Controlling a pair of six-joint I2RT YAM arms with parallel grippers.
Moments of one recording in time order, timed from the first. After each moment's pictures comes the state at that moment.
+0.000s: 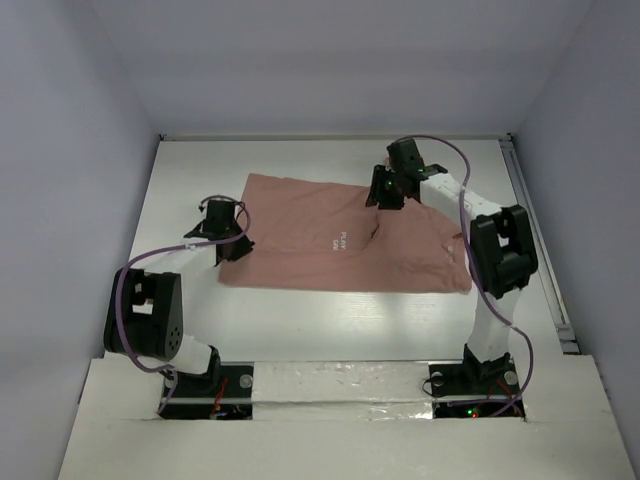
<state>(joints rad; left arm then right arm) -0.15 1.47 0.71 -0.19 -0.03 -0.70 0.35 2.00 1.55 -0.47 -0.08 0.49</state>
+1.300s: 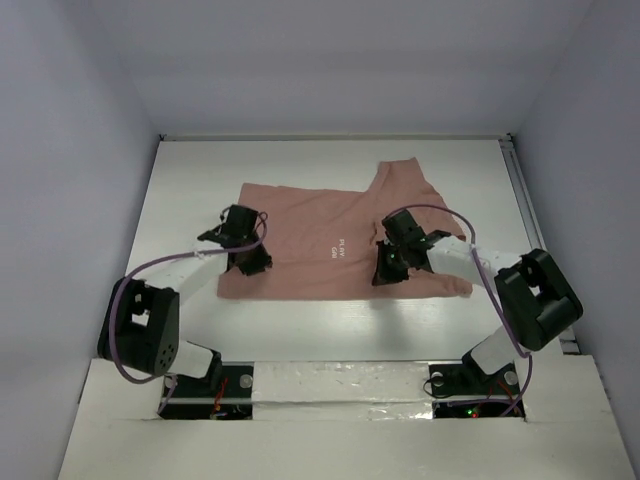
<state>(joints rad) -0.34 1.39 0.69 -0.38 0.02 -0.79 0.56 1.56 0.81 -0.35 -0.19 0.61</state>
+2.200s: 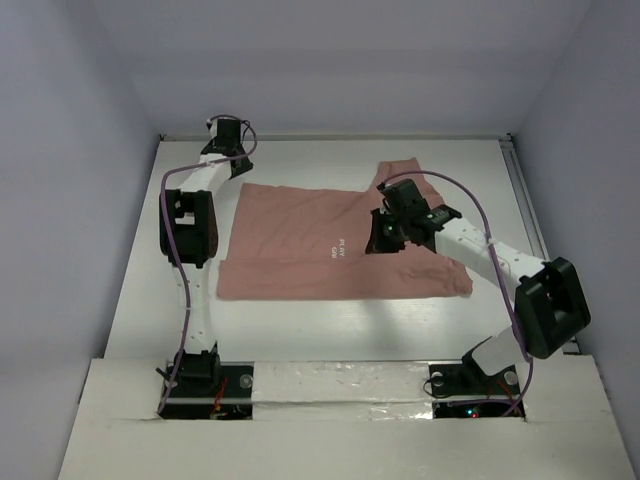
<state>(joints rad) -0.08 2.30 1.87 -0.38 -0.17 -0.49 0.56 1.52 1.11 -0.51 -0.17 0.51</state>
